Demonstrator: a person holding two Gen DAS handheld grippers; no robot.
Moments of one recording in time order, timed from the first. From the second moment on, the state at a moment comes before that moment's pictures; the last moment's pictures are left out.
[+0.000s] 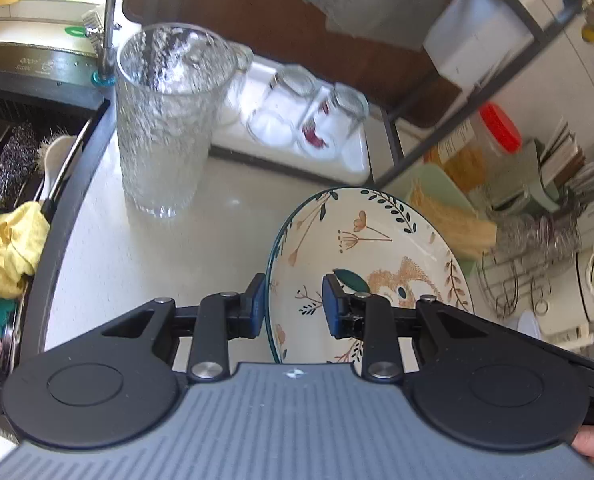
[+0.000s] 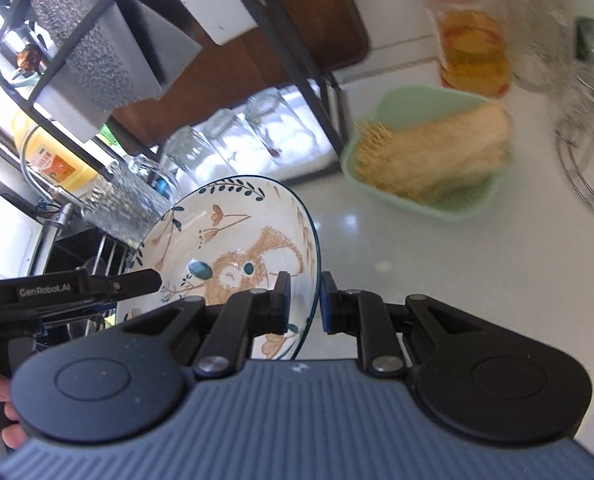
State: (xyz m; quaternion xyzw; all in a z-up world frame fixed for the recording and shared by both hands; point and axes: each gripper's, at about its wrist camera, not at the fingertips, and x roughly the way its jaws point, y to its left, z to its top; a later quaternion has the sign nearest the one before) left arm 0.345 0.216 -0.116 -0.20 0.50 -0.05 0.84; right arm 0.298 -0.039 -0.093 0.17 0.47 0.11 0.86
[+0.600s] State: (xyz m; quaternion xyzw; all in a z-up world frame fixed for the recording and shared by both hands) left arm 0.304 0.184 -0.132 -0.16 0.53 -0.03 0.83; right arm 0.238 -0.062 -0.119 0.16 0.50 0.13 0.84
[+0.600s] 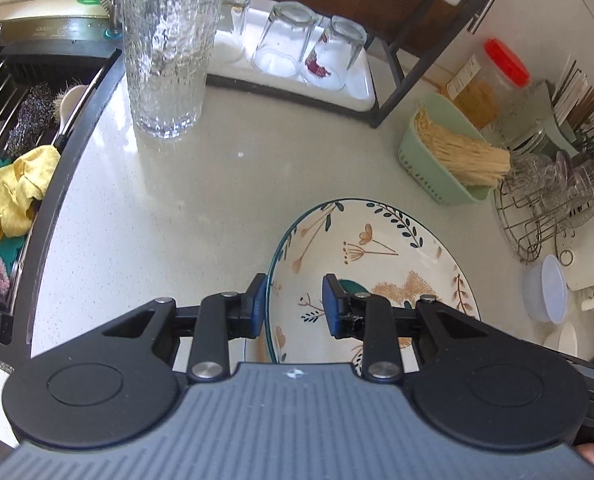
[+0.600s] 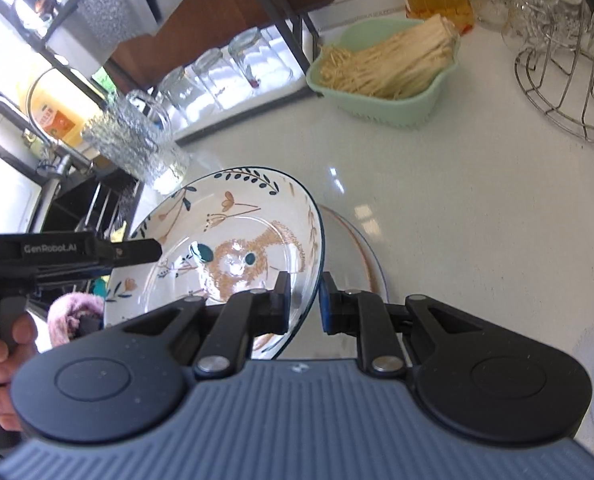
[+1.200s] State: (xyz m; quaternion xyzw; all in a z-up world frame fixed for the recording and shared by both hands) left arm 0.302 0.171 -0.143 -0.12 0.56 -0.02 0.82; right arm 0.235 -0.063 -0.132 0.14 0.50 0.13 0.85
